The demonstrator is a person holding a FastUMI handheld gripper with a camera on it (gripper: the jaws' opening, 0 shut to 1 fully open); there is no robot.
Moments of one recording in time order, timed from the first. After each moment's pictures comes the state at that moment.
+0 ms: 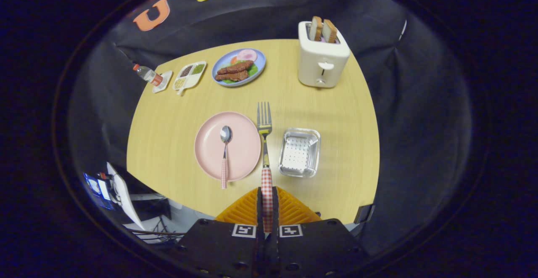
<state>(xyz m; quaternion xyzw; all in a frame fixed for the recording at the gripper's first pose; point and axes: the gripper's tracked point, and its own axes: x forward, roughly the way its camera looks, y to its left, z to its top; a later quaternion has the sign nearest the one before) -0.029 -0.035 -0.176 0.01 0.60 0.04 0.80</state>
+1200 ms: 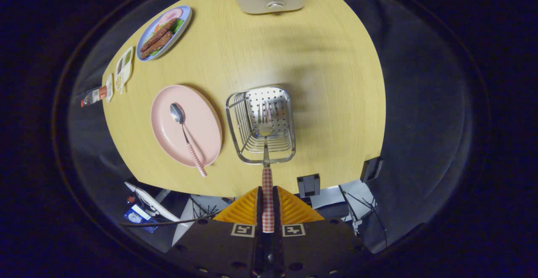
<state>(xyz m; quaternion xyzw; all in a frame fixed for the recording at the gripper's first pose) 0.000 -0.061 -0.231 0.09 0.79 -0.06 0.60</state>
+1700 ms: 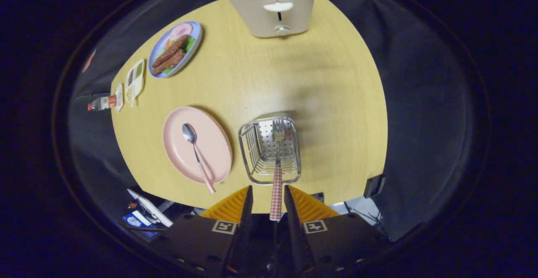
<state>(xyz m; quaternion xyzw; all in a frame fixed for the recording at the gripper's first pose) 0.039 -0.060 -0.219 0.07 0.71 -0.04 0.70</state>
